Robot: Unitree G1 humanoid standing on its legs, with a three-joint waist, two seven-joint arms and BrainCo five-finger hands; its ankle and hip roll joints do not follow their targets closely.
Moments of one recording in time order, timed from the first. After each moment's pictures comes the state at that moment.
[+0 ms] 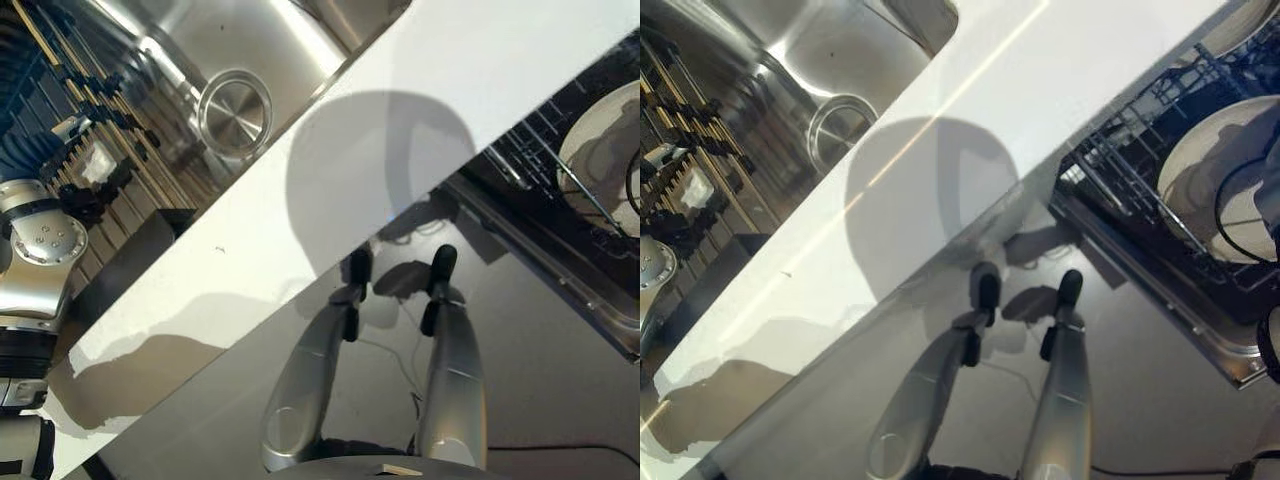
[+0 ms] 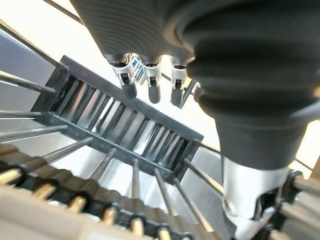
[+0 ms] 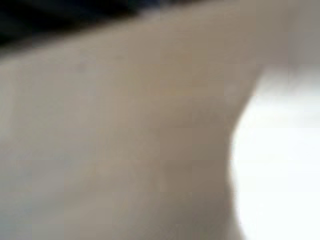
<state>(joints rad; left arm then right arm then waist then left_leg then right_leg) -0.35 0.96 0.05 0.19 -0.27 -0.08 0.68 -1.17 -1.13 0.63 0.90 -0.25 0.30 -0.50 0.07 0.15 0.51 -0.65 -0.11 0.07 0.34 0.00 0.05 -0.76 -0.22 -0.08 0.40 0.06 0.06</state>
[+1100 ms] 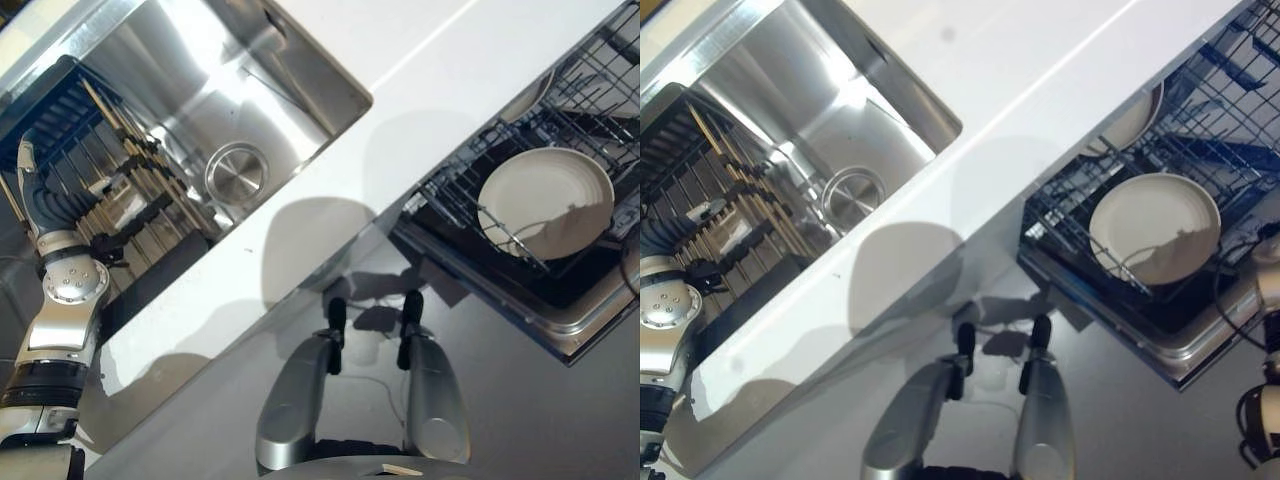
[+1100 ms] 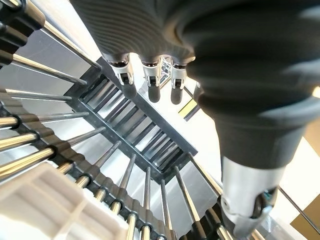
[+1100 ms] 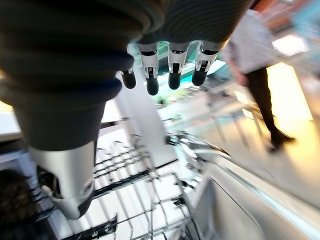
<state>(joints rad) -0.21 0.80 0.10 0.25 -0.27 -0.13 0.58 -0.56 -0.93 -0.05 0.65 0.15 0.27 -0.75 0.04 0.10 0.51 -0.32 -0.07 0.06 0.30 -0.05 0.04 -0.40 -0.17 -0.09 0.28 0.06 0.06</state>
